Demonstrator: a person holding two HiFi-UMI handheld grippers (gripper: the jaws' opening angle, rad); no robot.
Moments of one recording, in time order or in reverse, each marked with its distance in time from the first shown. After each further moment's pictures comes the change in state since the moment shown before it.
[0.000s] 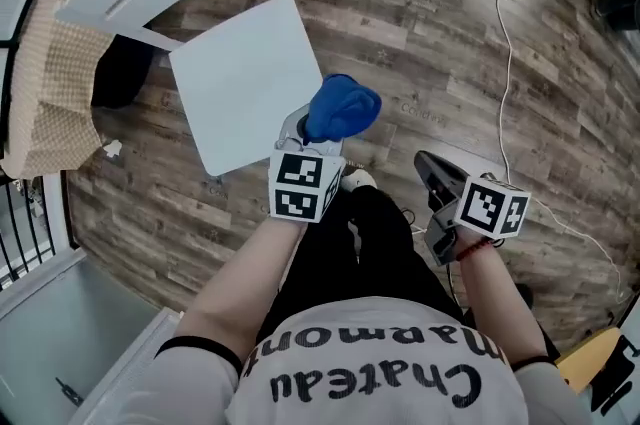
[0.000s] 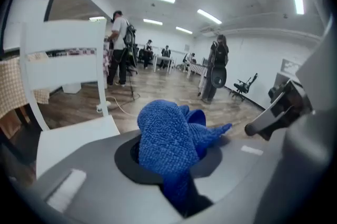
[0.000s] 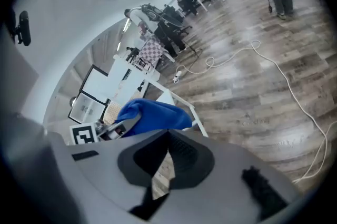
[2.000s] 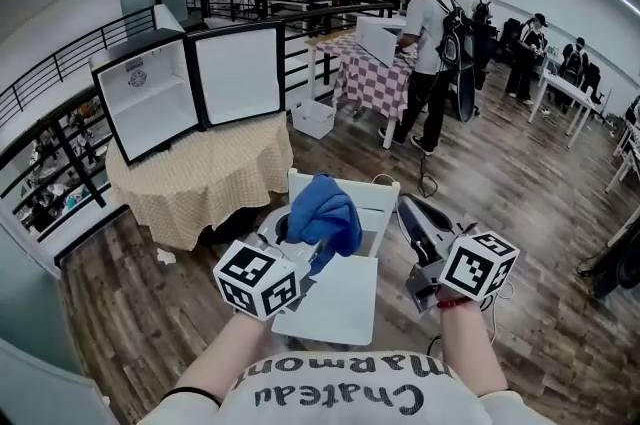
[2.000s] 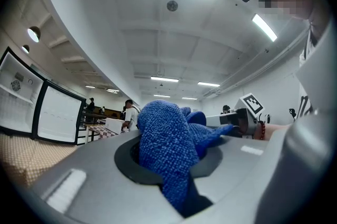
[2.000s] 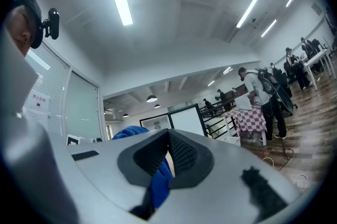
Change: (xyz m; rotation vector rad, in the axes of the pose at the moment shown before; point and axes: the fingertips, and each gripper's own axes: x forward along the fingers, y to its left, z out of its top) left arm -0.452 0.062 0.330 0.098 -0.818 0.175; right arm -0.135 0.555 0.147 -0.895 -0.446 0.697
